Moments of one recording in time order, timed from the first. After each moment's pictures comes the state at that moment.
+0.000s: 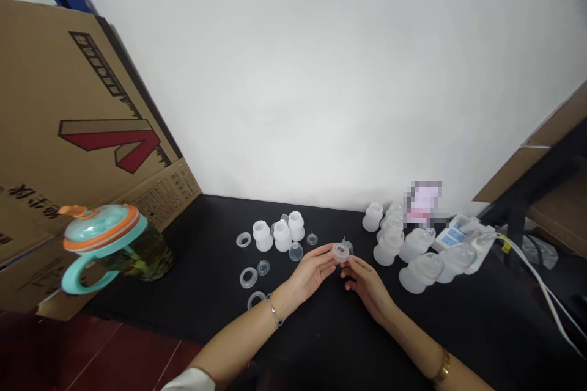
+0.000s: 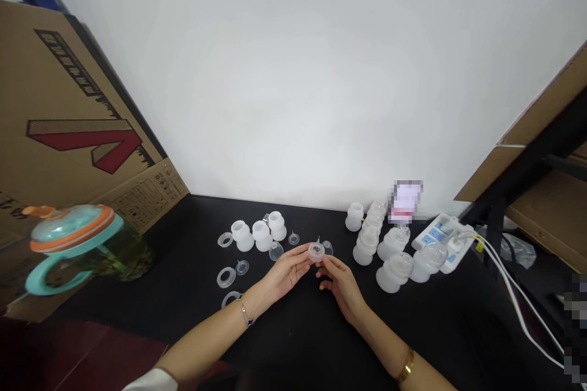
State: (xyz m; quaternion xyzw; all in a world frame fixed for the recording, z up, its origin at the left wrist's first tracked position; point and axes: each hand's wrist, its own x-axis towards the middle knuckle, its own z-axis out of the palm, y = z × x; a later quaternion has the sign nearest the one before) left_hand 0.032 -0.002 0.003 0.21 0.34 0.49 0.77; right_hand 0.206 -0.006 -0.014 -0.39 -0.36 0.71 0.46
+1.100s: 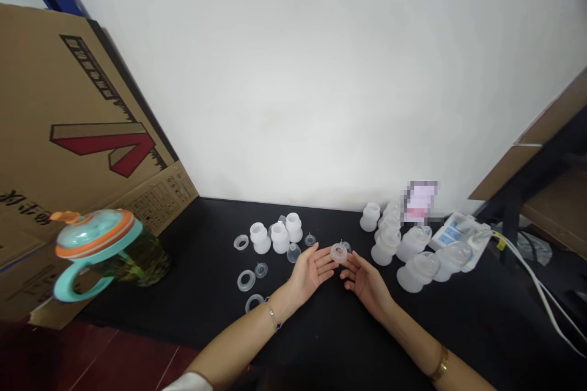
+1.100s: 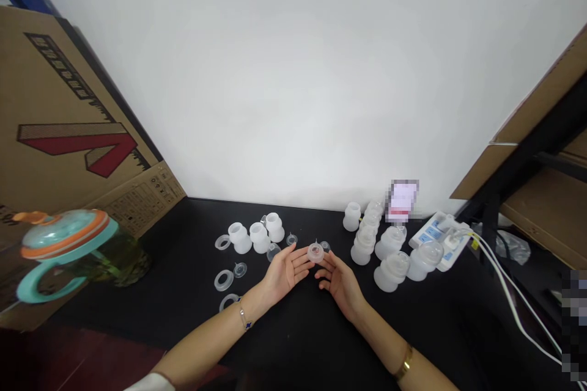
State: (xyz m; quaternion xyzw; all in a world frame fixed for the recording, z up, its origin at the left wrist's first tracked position) left_hand 0.027 0.002 -0.005 0.14 0.33 0.46 0.81; right_hand 0.211 0.002 -0.013 -0.37 -0.29 0.76 0.45
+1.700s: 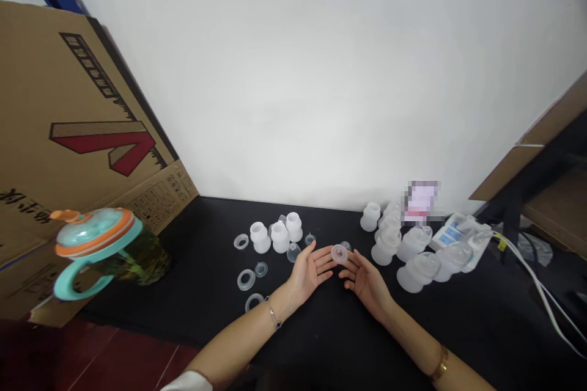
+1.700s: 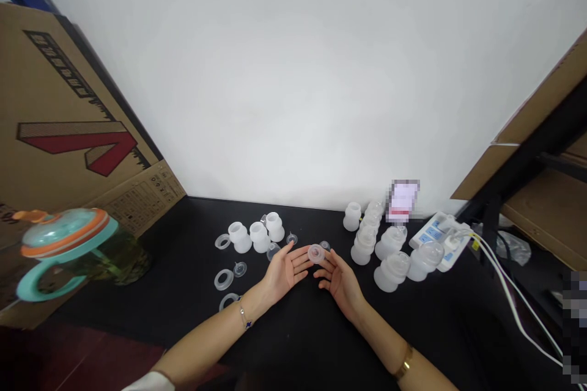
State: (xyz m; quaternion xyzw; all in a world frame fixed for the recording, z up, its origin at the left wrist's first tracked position) left_hand 0.025 0.005 -0.008 0.15 0.33 0.45 0.81; right_hand 0.213 0.005 -0.019 -0.35 -0.23 0.79 0.45
